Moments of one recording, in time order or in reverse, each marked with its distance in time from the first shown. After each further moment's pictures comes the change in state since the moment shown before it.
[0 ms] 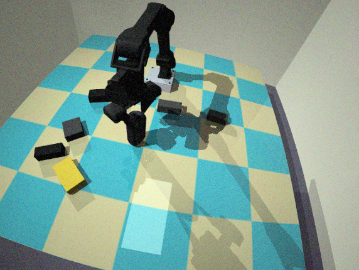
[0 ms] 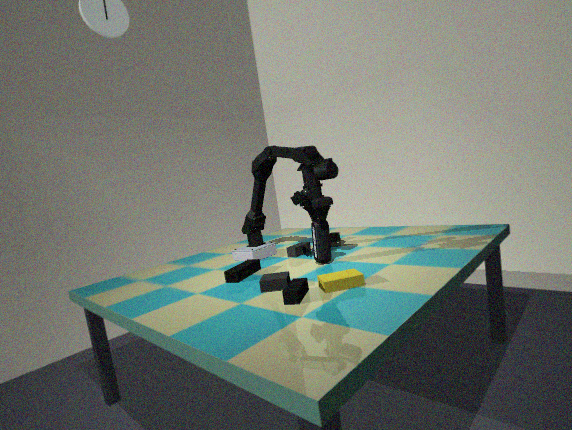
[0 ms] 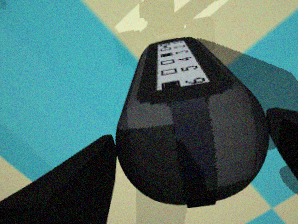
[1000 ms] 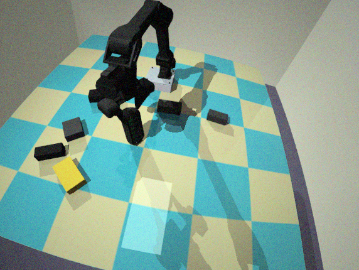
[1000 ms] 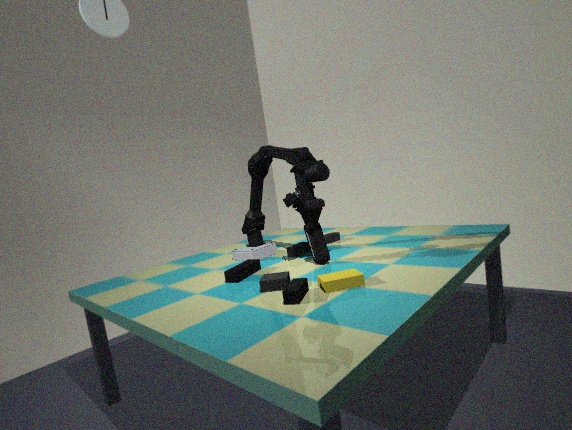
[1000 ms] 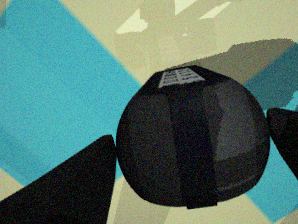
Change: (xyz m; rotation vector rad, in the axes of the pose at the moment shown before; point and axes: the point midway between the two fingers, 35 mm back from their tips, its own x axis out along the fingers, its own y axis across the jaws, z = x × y) arm 0.002 0.001 0.029 0.003 -0.007 0.001
